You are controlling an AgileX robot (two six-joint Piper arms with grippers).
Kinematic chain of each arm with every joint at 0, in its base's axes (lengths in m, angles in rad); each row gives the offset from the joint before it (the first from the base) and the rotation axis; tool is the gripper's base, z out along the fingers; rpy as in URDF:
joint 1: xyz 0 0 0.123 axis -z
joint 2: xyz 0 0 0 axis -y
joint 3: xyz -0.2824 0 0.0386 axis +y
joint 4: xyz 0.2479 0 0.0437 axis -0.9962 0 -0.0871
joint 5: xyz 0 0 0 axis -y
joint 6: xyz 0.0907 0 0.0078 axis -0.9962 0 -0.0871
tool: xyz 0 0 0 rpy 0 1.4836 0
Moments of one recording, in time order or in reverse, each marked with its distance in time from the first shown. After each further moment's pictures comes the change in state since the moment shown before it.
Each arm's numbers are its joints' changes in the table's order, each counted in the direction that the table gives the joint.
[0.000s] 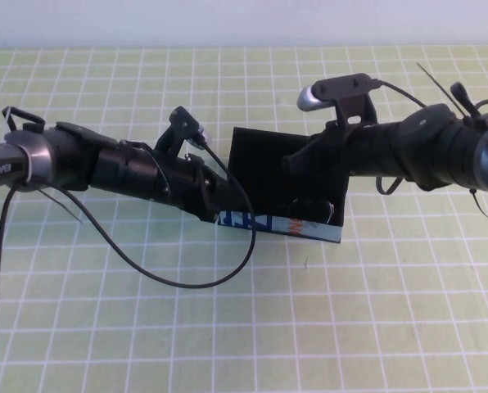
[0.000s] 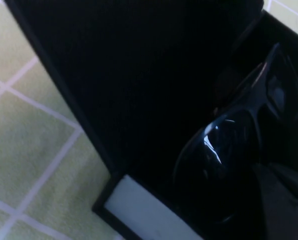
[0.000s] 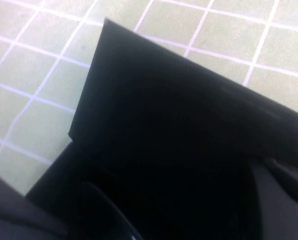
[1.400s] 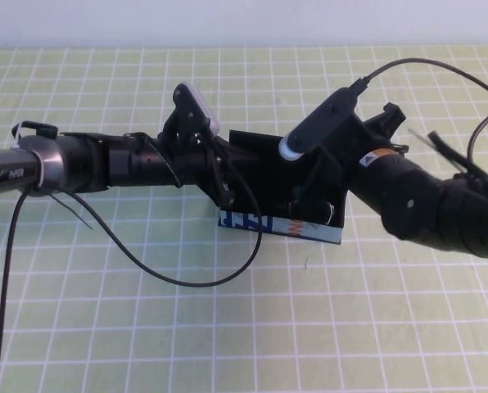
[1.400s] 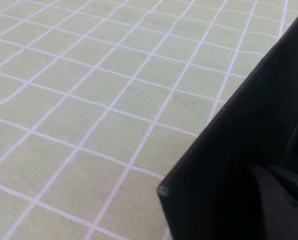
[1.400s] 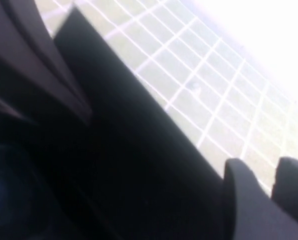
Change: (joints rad) right arm -0.173 0.190 0.294 0.451 0.579 0.063; left arm 0.029 -0.006 0.010 0.365 0.080 -0.494
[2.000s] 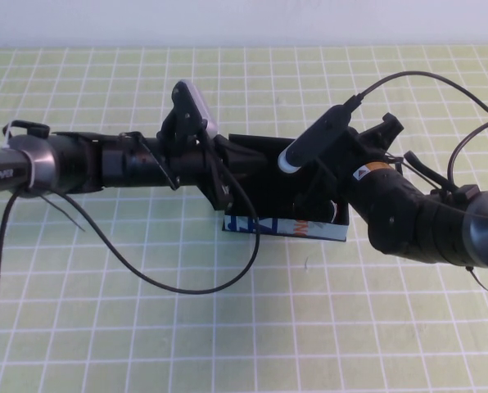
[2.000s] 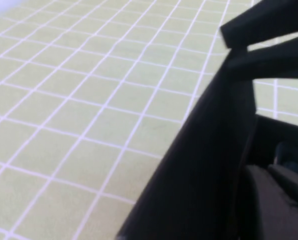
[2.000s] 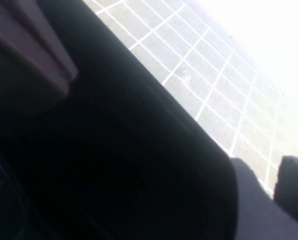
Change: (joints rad) right arm 0.000 -0.089 0.000 0.020 0.127 0.000; left arm 0.000 0.053 0.052 0.004 -0.063 -0.054
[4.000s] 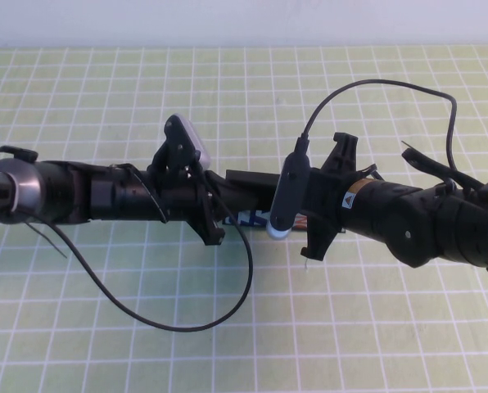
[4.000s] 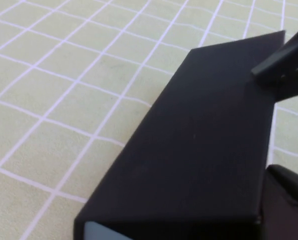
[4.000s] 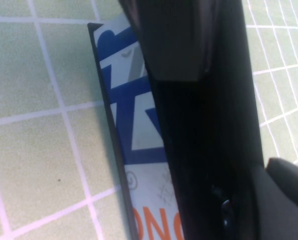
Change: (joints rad) right arm -0.004 0.083 0.031 0.467 -0.358 0.003; left arm -0.001 0.078 0.201 0.002 0.024 0.008
